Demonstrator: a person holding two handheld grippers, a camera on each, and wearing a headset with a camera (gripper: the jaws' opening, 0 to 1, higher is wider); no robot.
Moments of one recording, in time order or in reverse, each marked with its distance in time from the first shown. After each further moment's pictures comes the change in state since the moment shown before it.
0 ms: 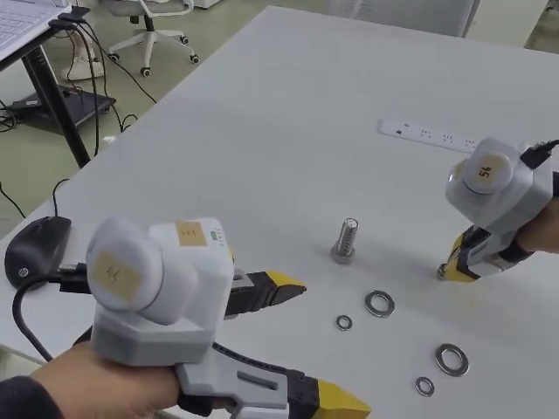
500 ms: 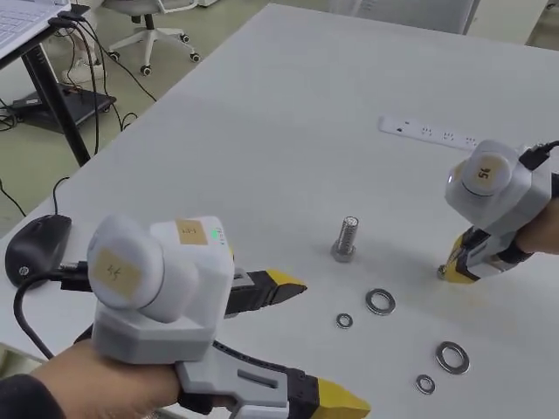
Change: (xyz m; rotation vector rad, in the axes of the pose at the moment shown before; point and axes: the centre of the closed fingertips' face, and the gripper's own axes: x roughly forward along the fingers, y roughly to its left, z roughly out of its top) left arm 0.000 0.001 -0.001 0.000 0.005 -0.004; right arm 0.003 0.001 -0.002 0.007 0.006 0.009
